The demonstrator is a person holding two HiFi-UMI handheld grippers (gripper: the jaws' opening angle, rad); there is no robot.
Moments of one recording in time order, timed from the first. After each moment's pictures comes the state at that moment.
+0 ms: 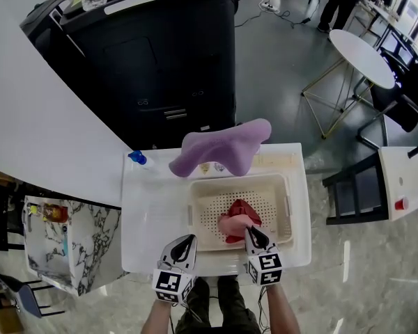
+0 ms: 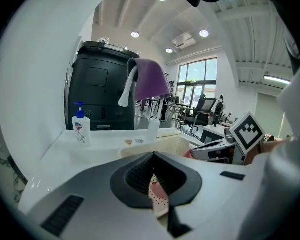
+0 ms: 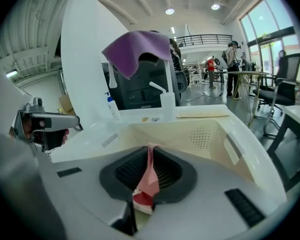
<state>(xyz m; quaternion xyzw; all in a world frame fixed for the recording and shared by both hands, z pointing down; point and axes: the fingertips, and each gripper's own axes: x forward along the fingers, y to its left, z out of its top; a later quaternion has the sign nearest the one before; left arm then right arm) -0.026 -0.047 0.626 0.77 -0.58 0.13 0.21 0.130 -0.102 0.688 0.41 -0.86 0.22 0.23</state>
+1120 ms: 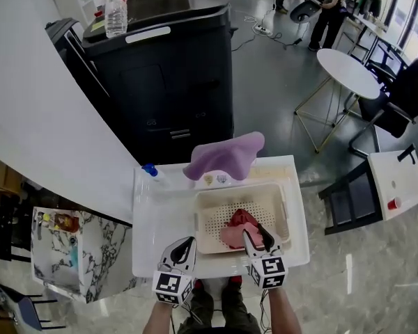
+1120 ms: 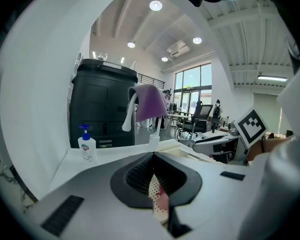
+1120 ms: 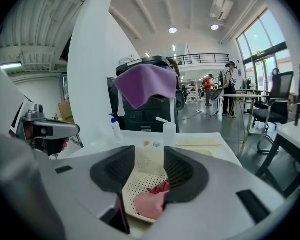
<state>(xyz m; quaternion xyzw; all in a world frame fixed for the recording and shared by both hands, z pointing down) -0.045 -0.036 0.566 0.79 -0.59 0.11 0.16 0.122 -0.098 0.599 0.45 -0.86 0.15 0.17</state>
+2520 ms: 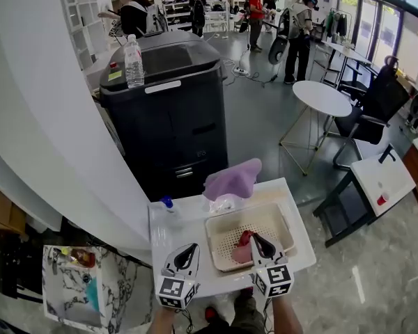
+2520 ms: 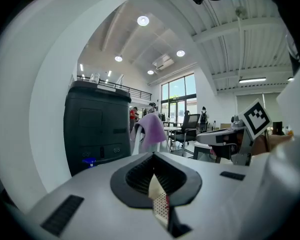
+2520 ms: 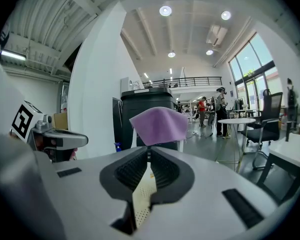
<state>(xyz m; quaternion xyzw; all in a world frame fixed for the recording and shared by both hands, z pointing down) -0.096 -0.038 0.485 0.84 -0.53 0.07 0.08 0.074 -0.074 0.482 0.50 -0.86 0.06 0.08</state>
